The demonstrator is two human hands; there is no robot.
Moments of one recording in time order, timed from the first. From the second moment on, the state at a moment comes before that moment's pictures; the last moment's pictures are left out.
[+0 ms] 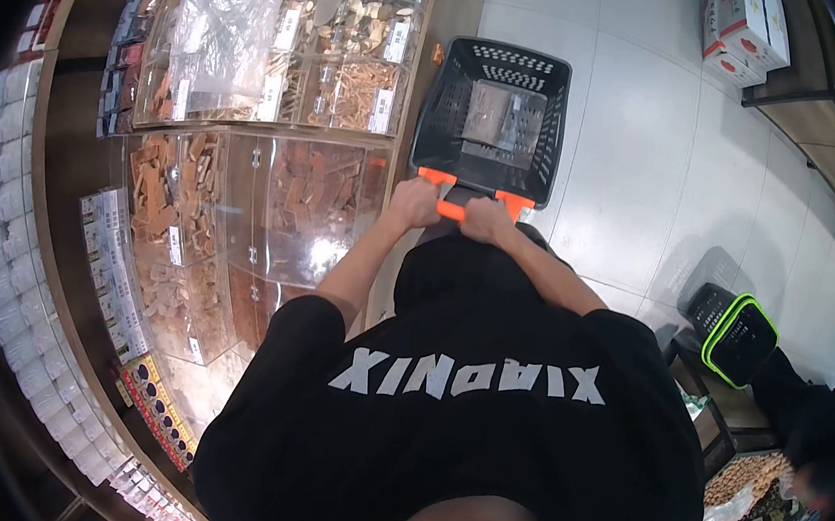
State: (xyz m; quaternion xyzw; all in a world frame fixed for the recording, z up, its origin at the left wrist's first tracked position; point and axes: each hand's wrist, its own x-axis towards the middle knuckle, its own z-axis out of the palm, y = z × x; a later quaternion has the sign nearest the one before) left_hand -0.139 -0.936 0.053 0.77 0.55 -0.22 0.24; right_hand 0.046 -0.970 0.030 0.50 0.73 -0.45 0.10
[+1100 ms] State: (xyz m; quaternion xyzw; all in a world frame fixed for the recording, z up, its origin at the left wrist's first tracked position) left_hand -0.065 -0.716 -0.042 0.46 0.60 0.15 0.63; right_hand 0.079 -0.658 0.004 0.69 0.59 -0.43 -0.02
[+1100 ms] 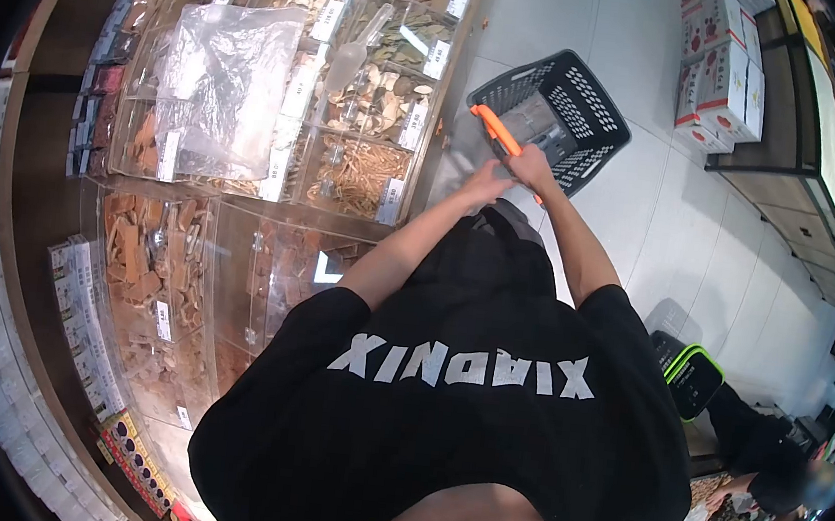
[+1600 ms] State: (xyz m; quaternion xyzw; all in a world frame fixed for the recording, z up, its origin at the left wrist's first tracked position) left_hand -0.031 -0.545 0.022 0.51 0.65 0.13 0.54; right_hand 0.059 -0.392 -0.007 0.63 0.24 -0.68 -0.28
